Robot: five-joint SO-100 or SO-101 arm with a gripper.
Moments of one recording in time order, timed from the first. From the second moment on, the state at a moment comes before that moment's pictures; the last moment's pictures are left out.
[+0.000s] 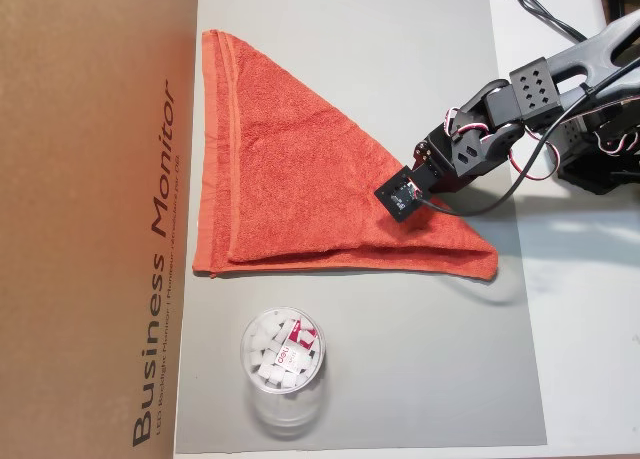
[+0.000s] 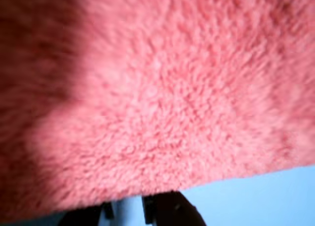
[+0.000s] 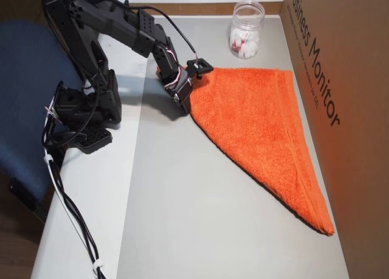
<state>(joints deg) -10.1 107.6 136.9 37.5 56.7</state>
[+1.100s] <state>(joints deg) -13.5 145.5 145.3 63.9 31.3</state>
